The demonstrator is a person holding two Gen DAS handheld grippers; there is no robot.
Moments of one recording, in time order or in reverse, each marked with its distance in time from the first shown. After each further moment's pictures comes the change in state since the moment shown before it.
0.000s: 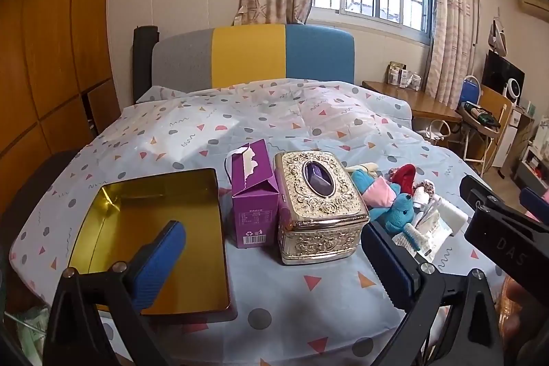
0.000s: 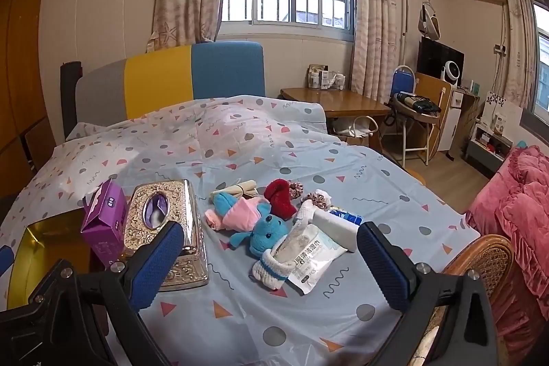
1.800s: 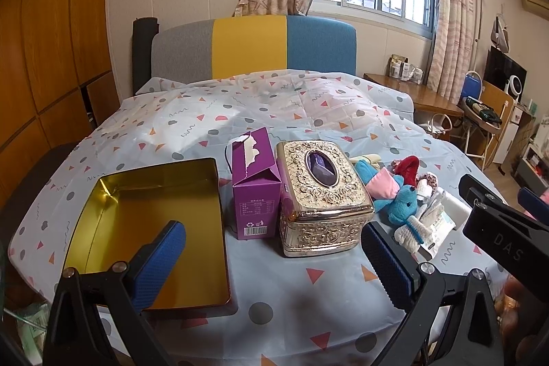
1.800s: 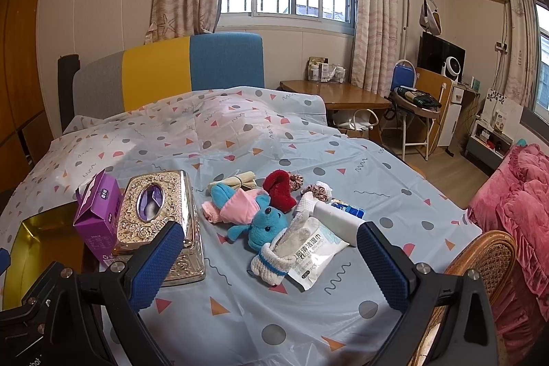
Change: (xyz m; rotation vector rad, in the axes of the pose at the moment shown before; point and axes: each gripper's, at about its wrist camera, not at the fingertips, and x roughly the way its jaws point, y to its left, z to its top) left arm 0.009 0.002 -0.006 -0.002 0.028 0.000; right arm 0.015 -0.002 -0.007 0.002 0.028 -0.001
